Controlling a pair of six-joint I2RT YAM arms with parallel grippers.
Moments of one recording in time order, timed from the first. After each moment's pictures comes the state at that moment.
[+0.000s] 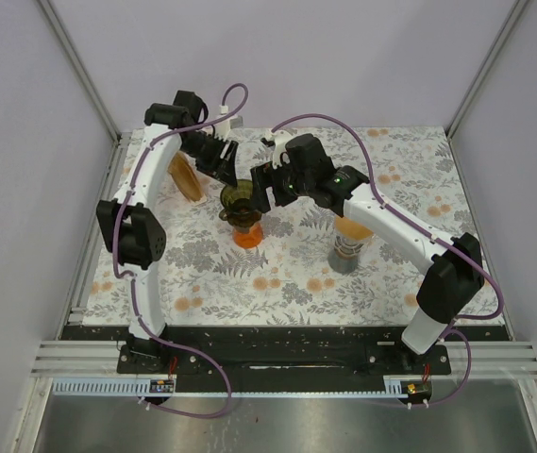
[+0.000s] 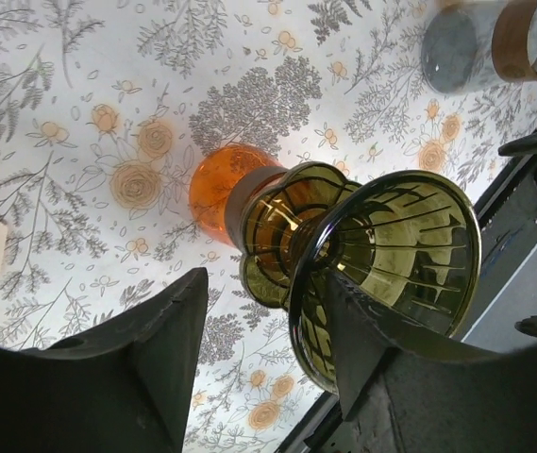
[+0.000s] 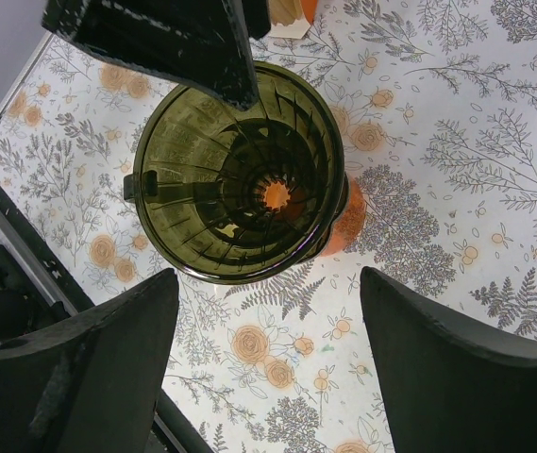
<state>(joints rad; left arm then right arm) -0.20 2.09 2.20 -1.36 0.64 0.36 0.72 1.69 1.57 -0.46 -0.20 0.24</state>
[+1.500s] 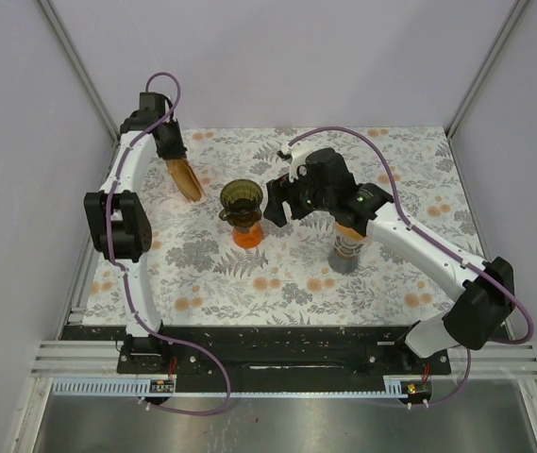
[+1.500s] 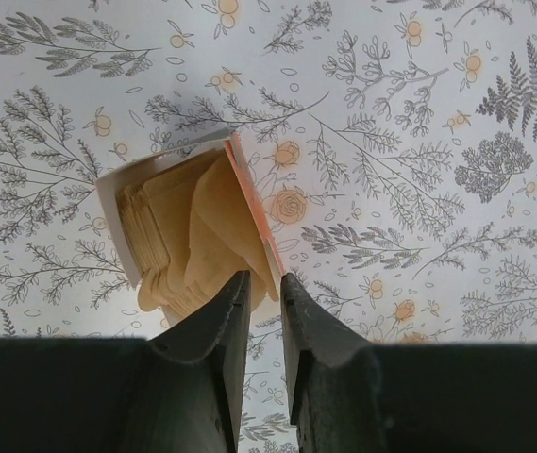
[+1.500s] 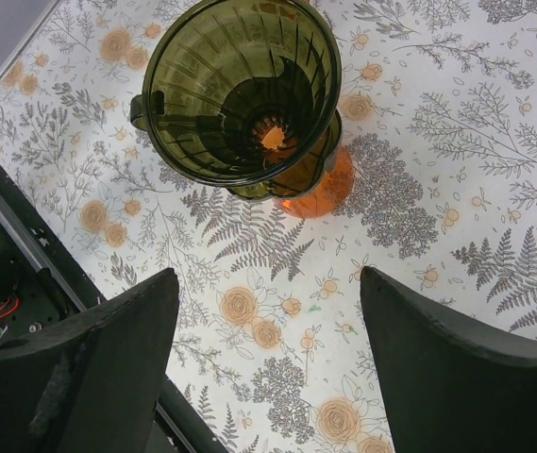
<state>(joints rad) 0.00 2.14 2.04 -0.77 0.09 -0.23 0.71 1.49 1.36 -0.42 -0.19 0.20</state>
